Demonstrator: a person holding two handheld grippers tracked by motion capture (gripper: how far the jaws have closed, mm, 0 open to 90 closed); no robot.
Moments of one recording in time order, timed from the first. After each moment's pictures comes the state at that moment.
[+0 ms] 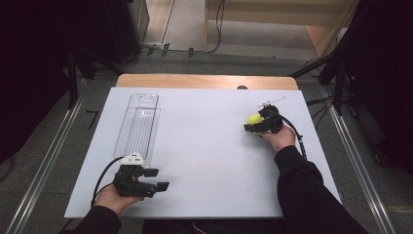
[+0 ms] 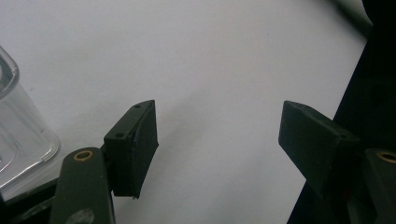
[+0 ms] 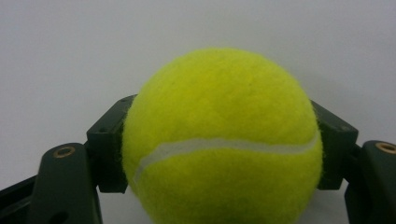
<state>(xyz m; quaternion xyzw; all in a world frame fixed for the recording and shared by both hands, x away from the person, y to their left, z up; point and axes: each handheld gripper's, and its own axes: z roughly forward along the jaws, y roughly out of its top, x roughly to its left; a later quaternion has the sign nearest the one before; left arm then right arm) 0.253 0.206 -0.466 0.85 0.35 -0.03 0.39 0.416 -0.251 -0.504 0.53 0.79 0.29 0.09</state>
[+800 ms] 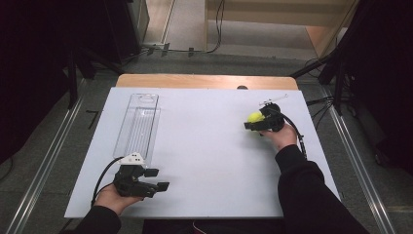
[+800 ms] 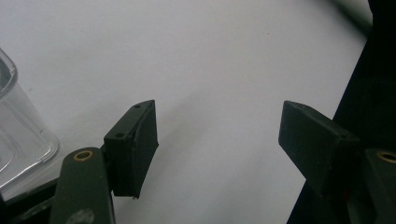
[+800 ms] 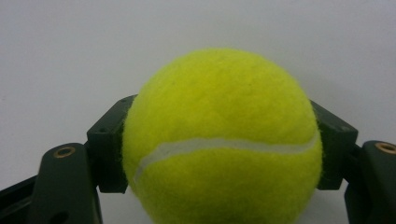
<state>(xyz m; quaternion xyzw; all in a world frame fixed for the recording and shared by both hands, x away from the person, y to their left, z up) 0.253 0.206 -0.466 0.85 0.35 -0.03 0.39 0.413 -0.252 -0.491 0.52 0.79 0.31 0.09</state>
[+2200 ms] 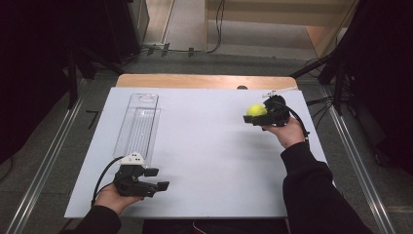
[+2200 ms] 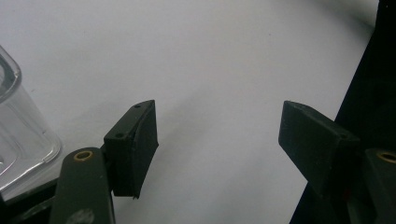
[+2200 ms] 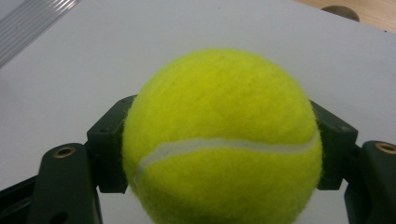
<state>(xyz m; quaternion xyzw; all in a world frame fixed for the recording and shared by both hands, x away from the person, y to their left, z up) 0.254 0.206 -0.466 0.85 0.35 -0.03 0.39 0.392 -0.244 -0.432 0.47 0.80 0.36 0.10</state>
